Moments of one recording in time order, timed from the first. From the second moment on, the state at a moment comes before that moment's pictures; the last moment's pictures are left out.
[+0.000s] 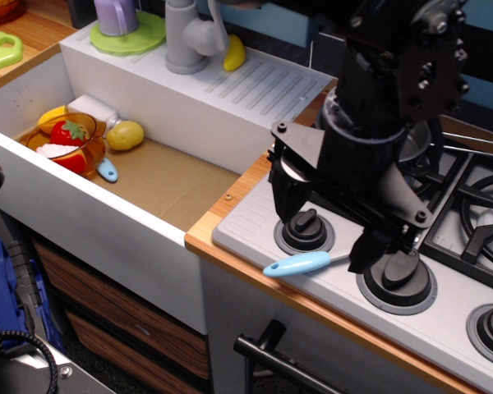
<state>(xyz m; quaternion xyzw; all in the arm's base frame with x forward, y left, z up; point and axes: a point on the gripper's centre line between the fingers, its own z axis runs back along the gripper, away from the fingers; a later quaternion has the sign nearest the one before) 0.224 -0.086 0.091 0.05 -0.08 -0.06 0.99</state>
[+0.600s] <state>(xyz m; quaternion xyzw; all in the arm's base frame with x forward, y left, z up) 0.234 -0.081 0.073 0.05 -0.07 -0.08 0.99</state>
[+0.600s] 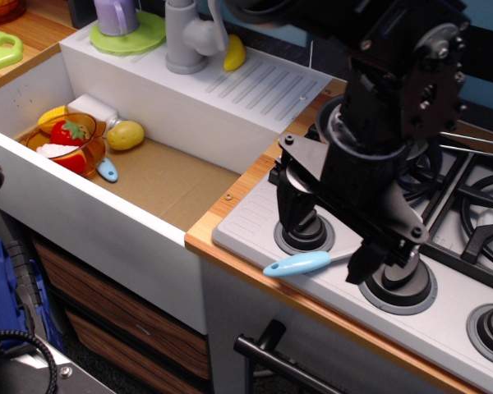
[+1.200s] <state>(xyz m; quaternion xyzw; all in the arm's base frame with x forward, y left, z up) 0.227 -0.076 0.051 0.03 -0.07 -0.07 0.99</state>
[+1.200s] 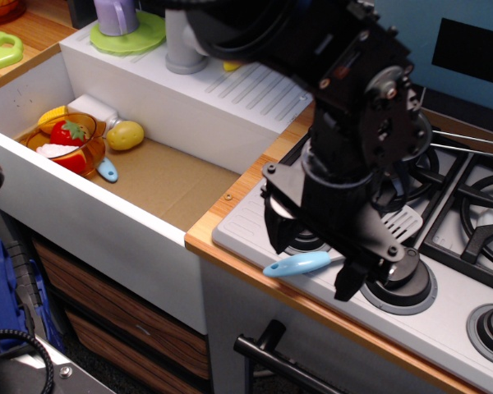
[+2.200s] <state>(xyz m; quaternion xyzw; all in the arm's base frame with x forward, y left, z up) 0.234 -0.055 0.023 0.02 -0.09 -0.08 0.99</state>
